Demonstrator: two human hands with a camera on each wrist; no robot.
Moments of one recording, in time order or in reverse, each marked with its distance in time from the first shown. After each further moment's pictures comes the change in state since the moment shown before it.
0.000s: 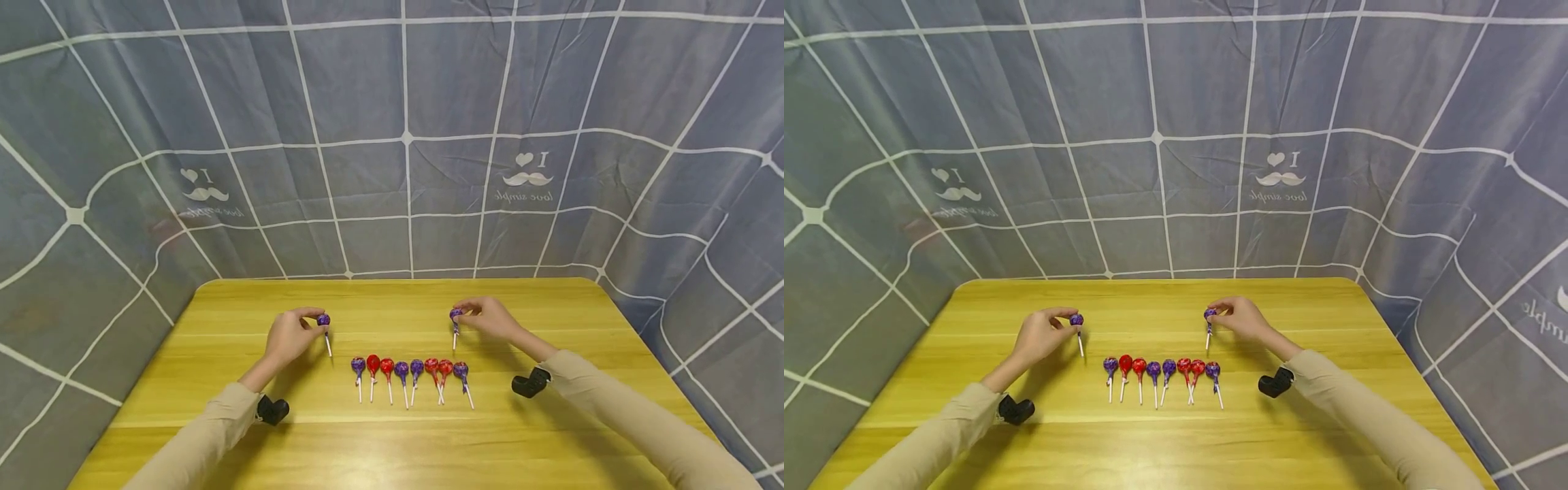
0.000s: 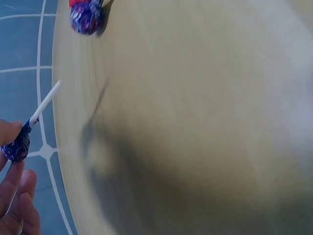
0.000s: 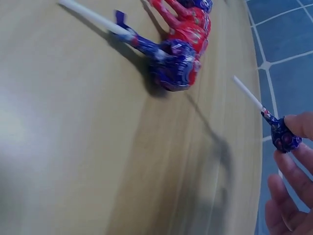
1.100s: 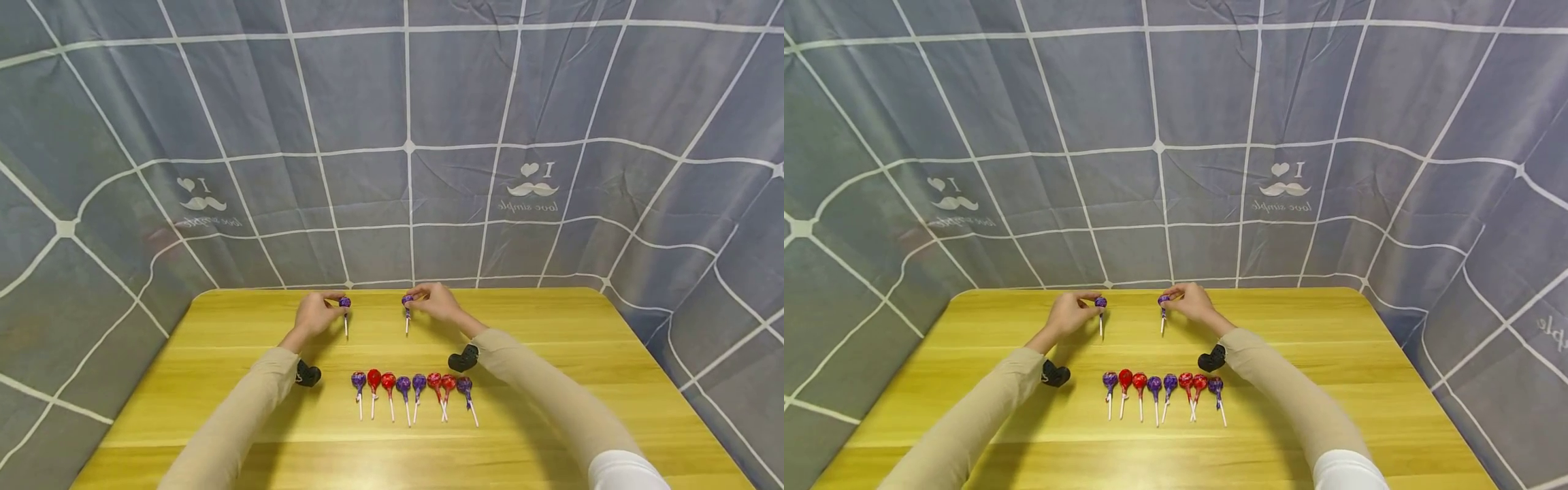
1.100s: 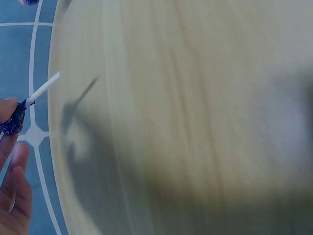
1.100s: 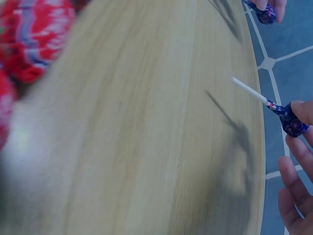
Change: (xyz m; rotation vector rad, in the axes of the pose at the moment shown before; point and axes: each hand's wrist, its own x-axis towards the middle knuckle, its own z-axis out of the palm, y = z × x) left_hand 0.079 -0.003 0.035 -0.050 -0.078 -0.045; right_hand 0.098 -0.035 0.058 0.117 0.021 0.040
